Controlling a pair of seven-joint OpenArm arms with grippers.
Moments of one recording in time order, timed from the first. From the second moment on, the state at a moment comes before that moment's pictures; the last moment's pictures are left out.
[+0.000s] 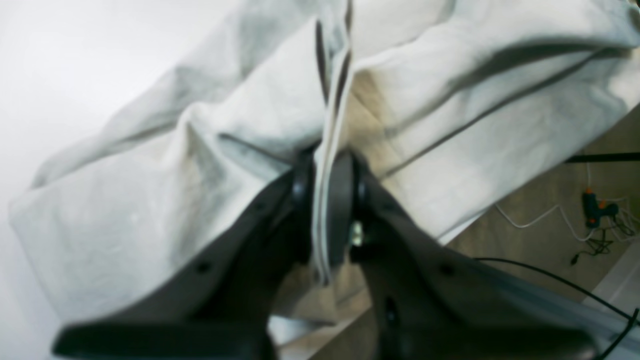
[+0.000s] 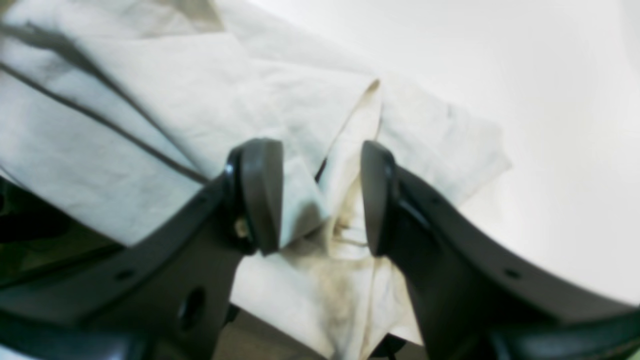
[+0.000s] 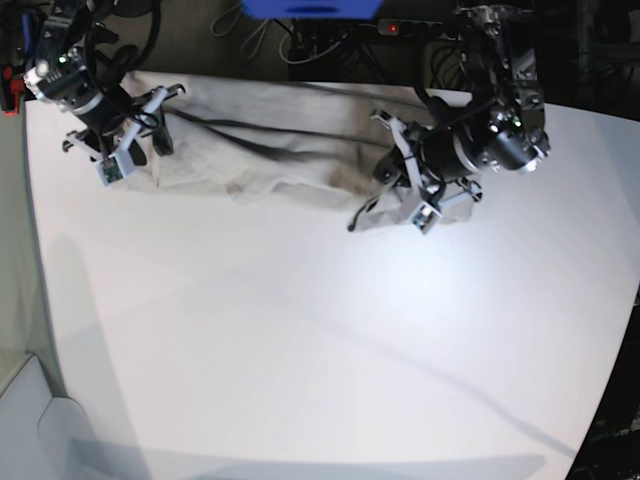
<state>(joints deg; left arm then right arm) 10.9 -1.5 -6.5 108.5 -24.3 -39.8 69.8 -25.8 4.5 24.5 113.1 15.2 40.0 -48.3</state>
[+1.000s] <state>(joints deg) 8.4 0.8 2.7 104.6 -23.7 -39.8 69.8 -26.4 4.5 24.4 113.1 15.2 40.0 -48.3</state>
